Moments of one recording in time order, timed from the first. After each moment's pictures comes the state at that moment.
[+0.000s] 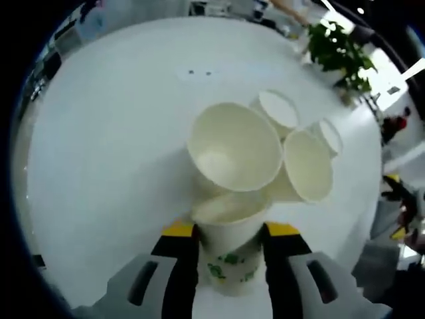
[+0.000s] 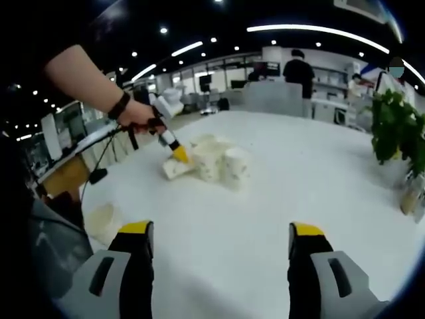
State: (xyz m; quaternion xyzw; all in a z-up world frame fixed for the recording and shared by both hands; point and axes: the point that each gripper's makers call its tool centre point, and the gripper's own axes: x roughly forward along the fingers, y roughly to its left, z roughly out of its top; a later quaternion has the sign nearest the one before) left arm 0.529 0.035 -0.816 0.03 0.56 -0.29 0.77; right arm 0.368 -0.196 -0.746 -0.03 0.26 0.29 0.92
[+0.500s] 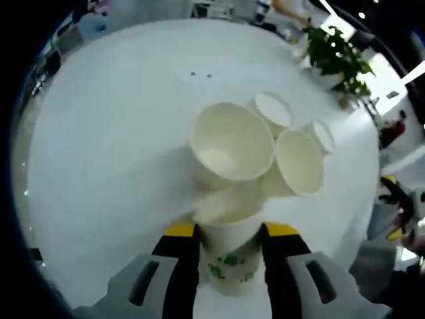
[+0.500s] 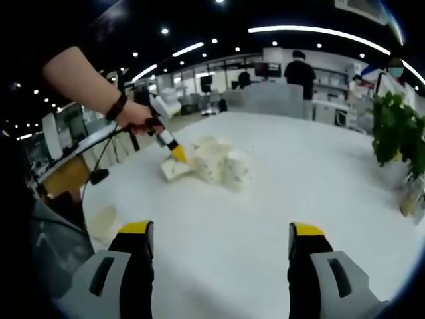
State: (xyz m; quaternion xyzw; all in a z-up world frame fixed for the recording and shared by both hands) left arm 0.519 0.036 -0.803 0.01 0.56 -0.30 0.78; right arm 0.366 -0.191 -0.740 -0.03 0.26 0.29 0.92
